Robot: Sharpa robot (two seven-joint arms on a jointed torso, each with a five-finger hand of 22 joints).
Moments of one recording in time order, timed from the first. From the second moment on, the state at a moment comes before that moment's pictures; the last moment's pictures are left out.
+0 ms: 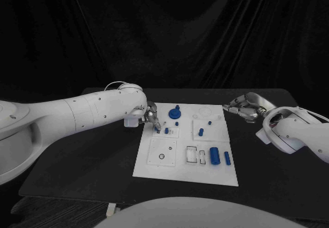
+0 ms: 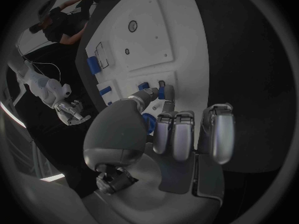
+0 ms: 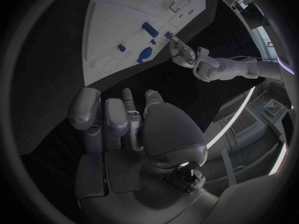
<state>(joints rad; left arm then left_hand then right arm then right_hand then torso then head) 1.26 -0.50 -0.21 1.07 -0.98 0.34 -0.47 1.13 -0.04 0.42 0.08 0.46 1.04 0.04 0.22 1.03 1.47 -0.04 1.57 1.31 1.47 -0.08 1.57 1.31 0.03 1.47 0.03 1.43 1.31 1.22 -0.93 -0.21 1.49 -1.02 -0.45 -0.08 1.27 0.16 -0.18 0.28 0.53 0.89 0.08 0.25 0.14 1.46 -0.01 1.50 1.43 1.47 -0.08 1.18 1.01 0.10 1.47 0.02 0.99 1.31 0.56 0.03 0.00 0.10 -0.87</state>
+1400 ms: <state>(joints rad) 1.25 -0.49 -0.21 1.06 -0.98 0.34 -0.47 1.12 -0.05 0.44 0.06 0.45 1.04 0.04 0.21 1.03 1.47 -0.04 1.57 1.31 1.47 -0.08 1.57 1.31 0.03 1.47 0.03 1.43 1.31 1.21 -0.93 -0.21 1.49 -1.02 -0.45 -0.08 1.27 0.16 -0.18 0.28 0.53 0.89 0.08 0.25 0.14 1.46 -0.01 1.50 1.43 1.47 -0.07 1.18 1.01 0.10 1.47 0.02 0.98 1.31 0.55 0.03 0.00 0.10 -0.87</state>
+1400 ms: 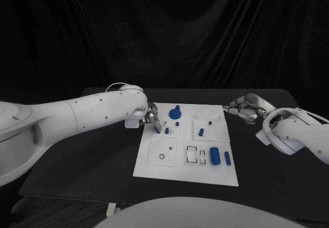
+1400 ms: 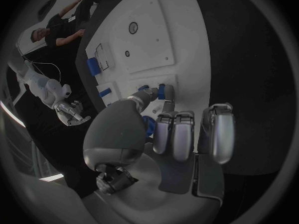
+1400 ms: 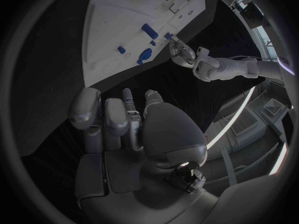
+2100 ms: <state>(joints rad) 1.25 -0.49 -0.21 1.06 -0.98 0.33 -0.47 1.12 -0.04 0.45 0.05 0.44 1.04 0.04 0.21 1.03 1.47 -0.04 1.57 1.31 1.47 -0.08 1.57 1.31 0.03 1.47 0.03 1.43 1.31 1.21 -0.93 -0.21 1.49 -1.02 -0.45 -0.08 1.27 0.16 -0.18 0.28 0.53 0.89 0.08 0.25 0.14 1.46 -0.01 1.50 1.43 1.46 -0.07 1.18 1.01 0.10 1.47 0.02 0.98 1.31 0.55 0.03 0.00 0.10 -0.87</state>
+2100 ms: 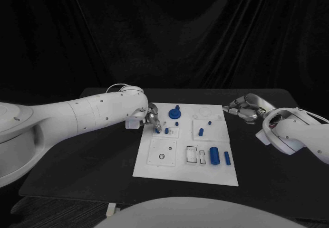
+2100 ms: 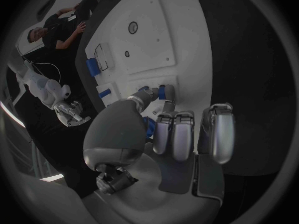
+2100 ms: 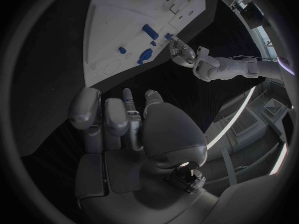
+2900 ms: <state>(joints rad) 1.24 -0.49 -0.20 1.05 -0.99 0.33 -0.49 0.92 -0.04 0.18 0.26 0.05 1.01 0.07 0.13 0.84 1.47 0.00 1.57 1.31 1.46 -0.05 1.57 1.31 0.03 1.46 0.06 1.39 1.31 1.21 -0.93 -0.21 1.49 -1.02 -0.44 -0.08 1.27 0.16 -0.18 0.28 0.53 0.89 0.08 0.25 0.14 1.46 -0.01 1.50 1.43 1.46 -0.07 1.18 1.01 0.10 1.47 0.02 0.98 1.31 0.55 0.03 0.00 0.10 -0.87</state>
